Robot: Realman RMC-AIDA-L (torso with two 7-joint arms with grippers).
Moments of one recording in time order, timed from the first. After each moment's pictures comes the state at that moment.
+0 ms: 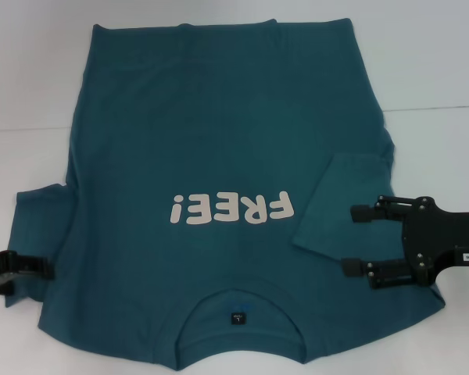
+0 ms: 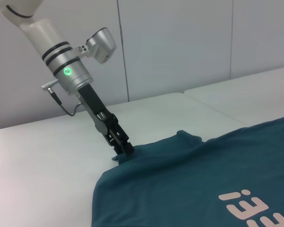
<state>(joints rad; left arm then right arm) -0.65 -2.07 0.48 0.91 2.78 1.42 -2.56 0.45 2.08 -0.65 -0.95 -2.06 -1.73 1.39</state>
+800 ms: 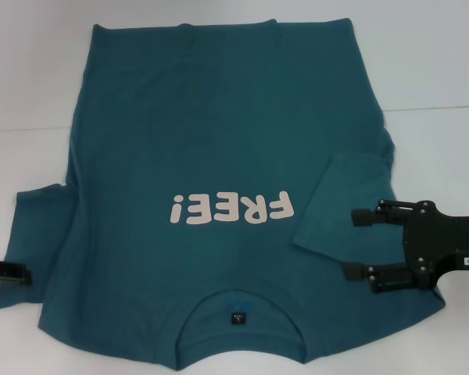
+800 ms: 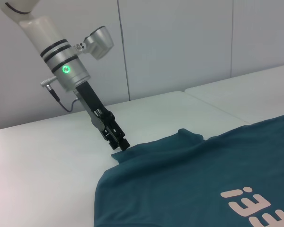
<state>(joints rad) -0.65 -2.07 0.48 0.96 2.85 1.42 -2.59 0.44 2.09 -0.66 -0.95 -2.06 -1.74 1.39</state>
